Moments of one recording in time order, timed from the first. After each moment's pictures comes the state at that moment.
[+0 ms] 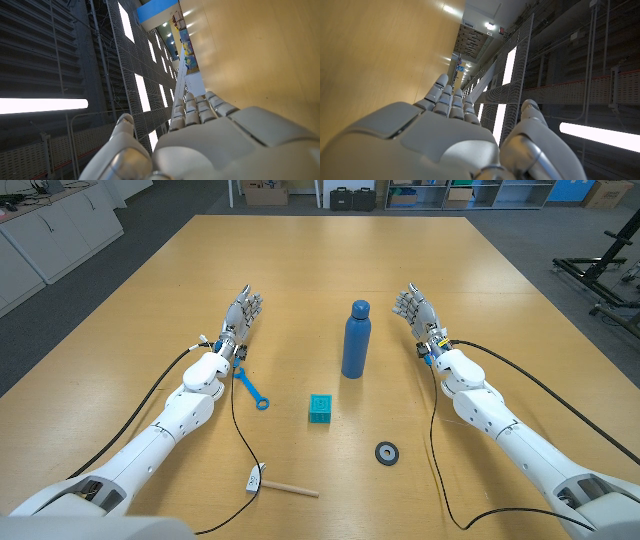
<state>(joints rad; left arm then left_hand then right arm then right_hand) 0.94 0.53 0.36 -1.40 -0.63 -0.33 0.03 0.04 -0.05 0.39 -0.10 0.19 0.14 0.09 0.23 0.19 0.13 0.09 0.23 0.26 0.07 0.01 0.22 0.18 0.04 -0.04 0.21 0.17 -0.91 -0.55 -0.36 -1.39 0.63 0.31 0.00 0.23 0.00 0.32 -0.09 0.18 0.07 0.12 0.20 0.20 0.09 0.11 0.22 0.22 0.03 0.10 0.22 0.38 -0.03 0.02 0.77 0.17</state>
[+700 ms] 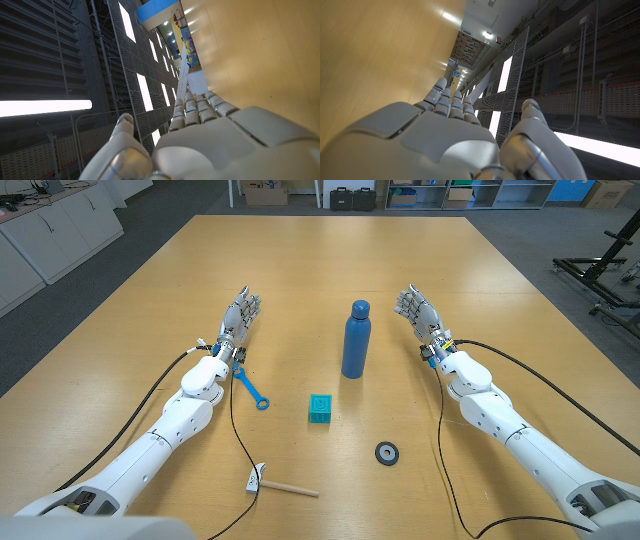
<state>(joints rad) 0.96 0.53 0.36 -1.44 -0.59 -0.35 0.06 0.04 -0.05 0.39 -0.10 0.19 0.14 0.10 0.22 0.19 0.13 0.09 0.22 0.25 0.07 0.01 0.21 0.18 0.05 -0.04 0.20 0.17 -0.93 -0.60 -0.35 -1.41 0.62 0.33 0.06 0.23 0.00 0.31 -0.09 0.18 0.04 0.12 0.19 0.20 0.06 0.11 0.21 0.20 -0.01 0.10 0.20 0.37 -0.07 0.01 0.73 0.17</state>
